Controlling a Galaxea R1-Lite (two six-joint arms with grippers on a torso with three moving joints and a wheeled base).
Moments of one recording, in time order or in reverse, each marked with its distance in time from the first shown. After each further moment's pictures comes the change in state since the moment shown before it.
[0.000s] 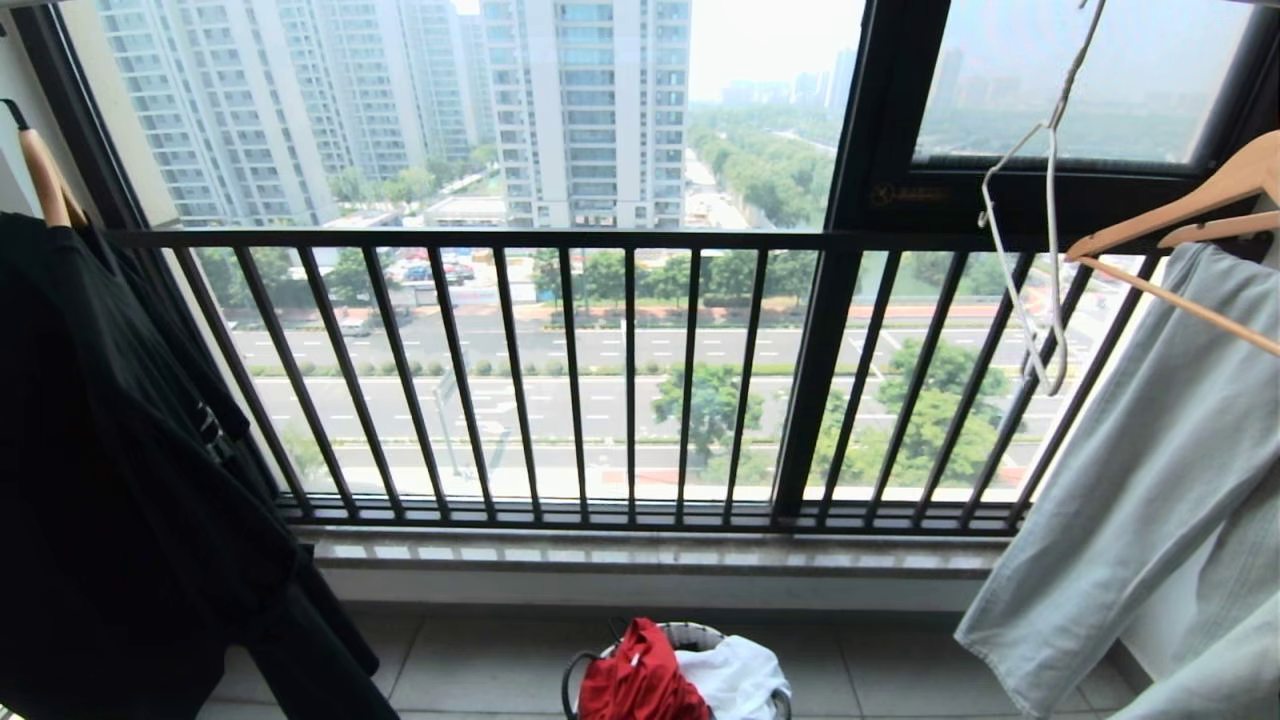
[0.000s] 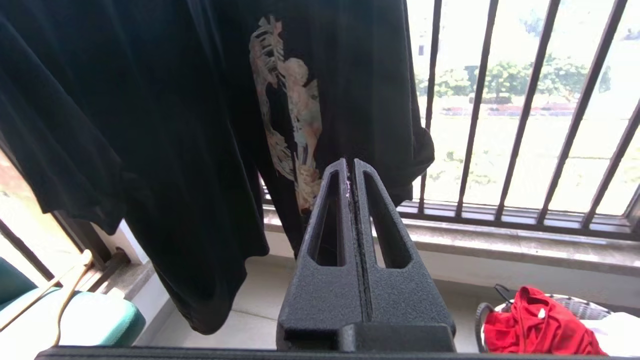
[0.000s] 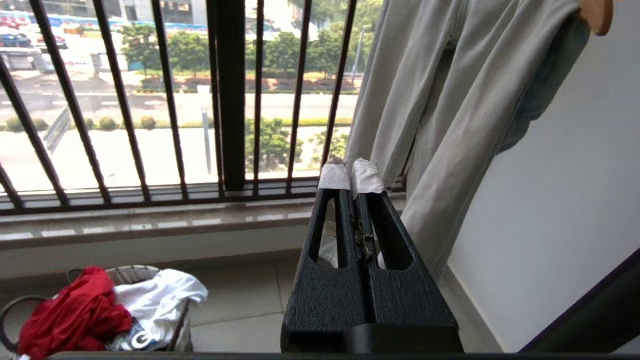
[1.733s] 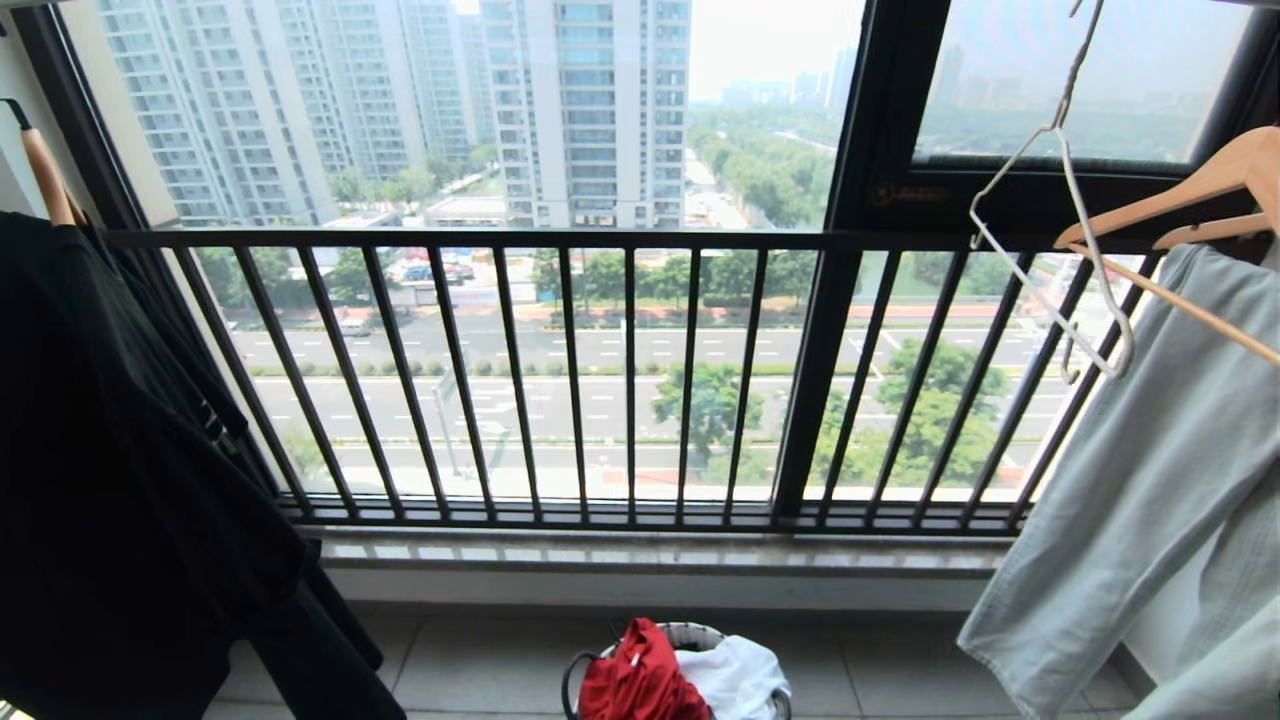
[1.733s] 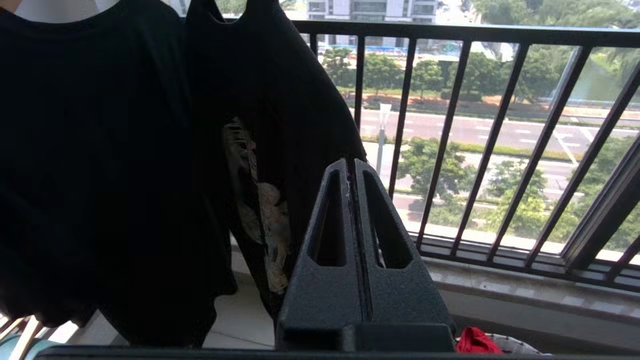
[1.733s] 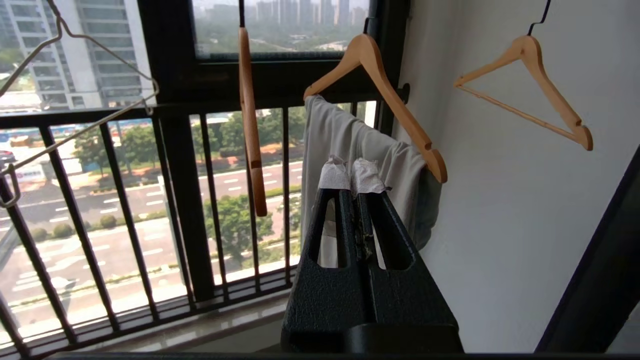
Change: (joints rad) left arm -0.156 0.616 -0.526 -0.055 0.137 -0.078; right arm 0.167 0.304 -0.503 -0.045 -0.319 -0.048
